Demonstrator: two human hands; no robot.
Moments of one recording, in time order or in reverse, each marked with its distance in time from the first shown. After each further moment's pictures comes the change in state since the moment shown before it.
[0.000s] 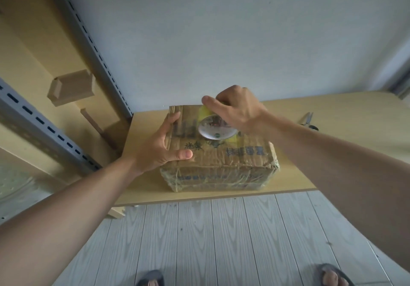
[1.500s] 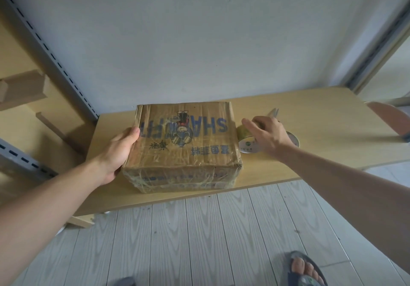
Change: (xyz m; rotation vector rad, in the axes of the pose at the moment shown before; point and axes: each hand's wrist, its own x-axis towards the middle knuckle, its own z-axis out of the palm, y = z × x) left_hand 0.015 -0.018 0.009 -0.378 0.222 -0.264; right_hand -0.090 0.138 -0.017 0.089 0.227 0.322
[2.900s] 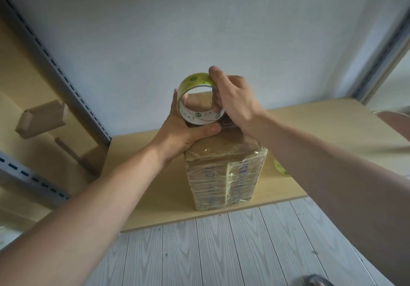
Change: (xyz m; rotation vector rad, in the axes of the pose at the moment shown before) left_hand -0.006 0.115 0.103 0.158 -0.174 0.436; right_hand 0.034 -0.159 -0.016 0.591 -0.005 -0.133
